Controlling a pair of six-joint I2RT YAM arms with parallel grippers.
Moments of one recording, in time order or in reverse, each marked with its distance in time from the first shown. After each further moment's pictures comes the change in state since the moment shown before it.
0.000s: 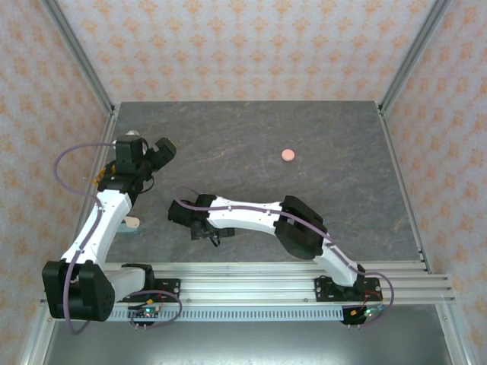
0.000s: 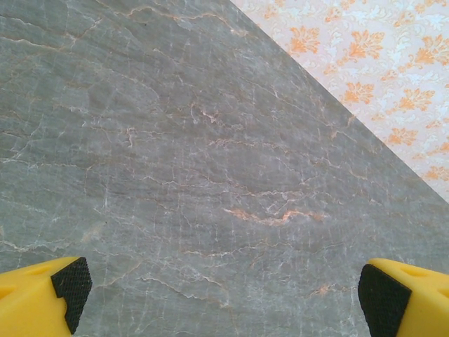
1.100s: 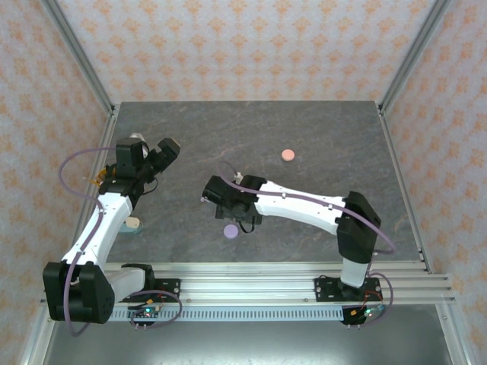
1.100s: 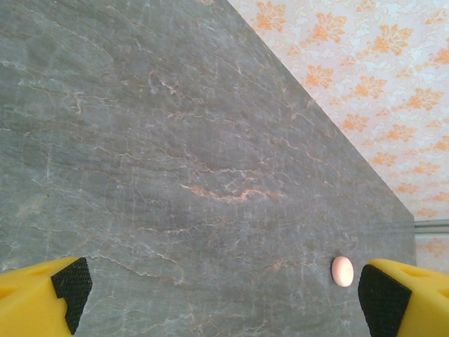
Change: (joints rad) left arm 0.000 -0.015 -0.042 0.066 0.131 -0.095; right arm -0.124 -0.450 -0.332 0.081 -0.002 0.080
